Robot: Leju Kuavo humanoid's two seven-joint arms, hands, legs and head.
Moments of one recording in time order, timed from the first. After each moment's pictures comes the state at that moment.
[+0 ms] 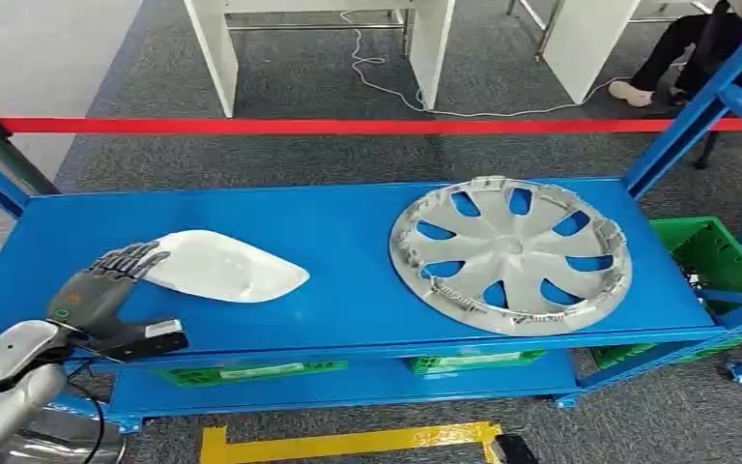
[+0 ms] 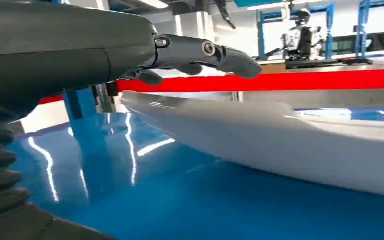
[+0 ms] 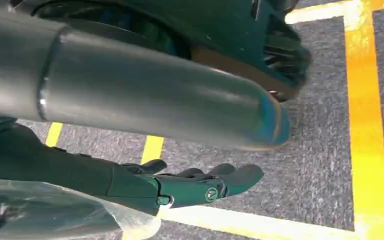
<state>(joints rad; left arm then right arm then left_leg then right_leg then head) -0.35 0.39 -0.41 -1.05 -1.08 0.31 -0.24 -0.05 0.03 0.32 -0.17 -0.23 -0.11 -0.17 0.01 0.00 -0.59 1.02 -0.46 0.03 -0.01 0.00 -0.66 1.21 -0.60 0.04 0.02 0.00</state>
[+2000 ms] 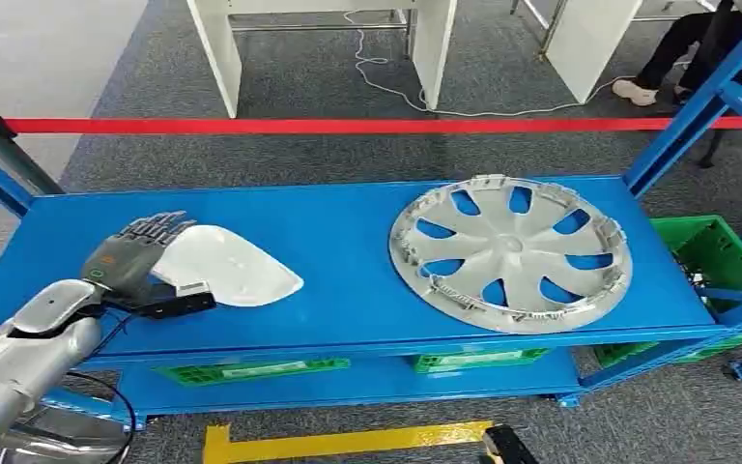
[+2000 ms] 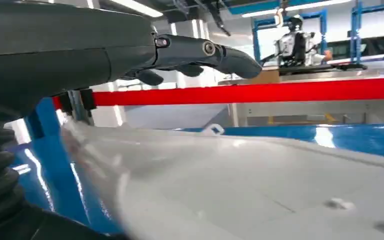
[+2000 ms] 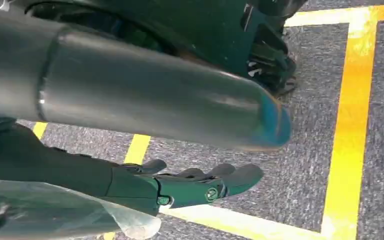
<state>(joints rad) -0.64 0.23 -0.48 -0.64 -1.11 0.40 -0.31 -0.08 0.02 0.36 -0.17 -0.17 -0.10 -0.18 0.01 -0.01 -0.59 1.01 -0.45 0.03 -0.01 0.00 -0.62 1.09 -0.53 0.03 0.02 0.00</state>
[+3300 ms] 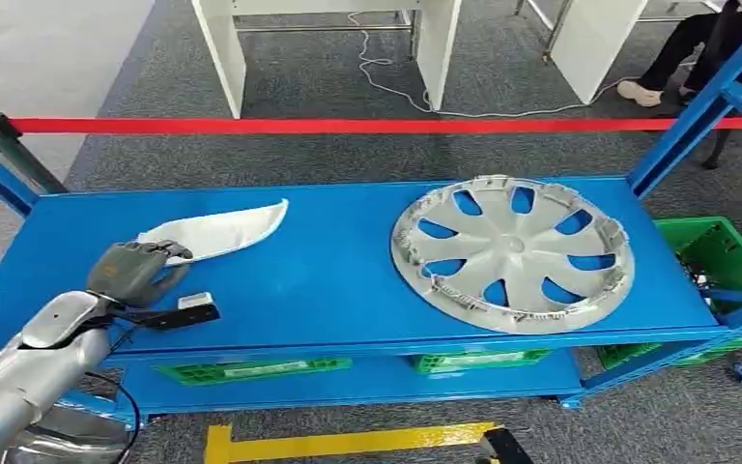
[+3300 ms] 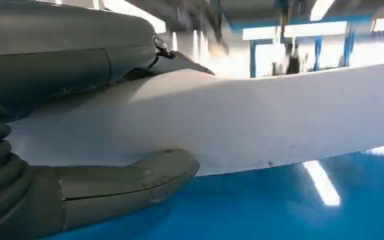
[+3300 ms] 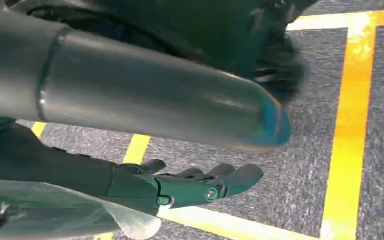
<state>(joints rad) -0.57 0.22 -0.47 -0.65 -1.05 0.60 -0.37 -0.08 0.02 0.36 -0.17 -0.17 -0.11 -0.19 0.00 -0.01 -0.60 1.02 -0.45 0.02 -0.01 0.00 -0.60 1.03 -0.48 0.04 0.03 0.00</state>
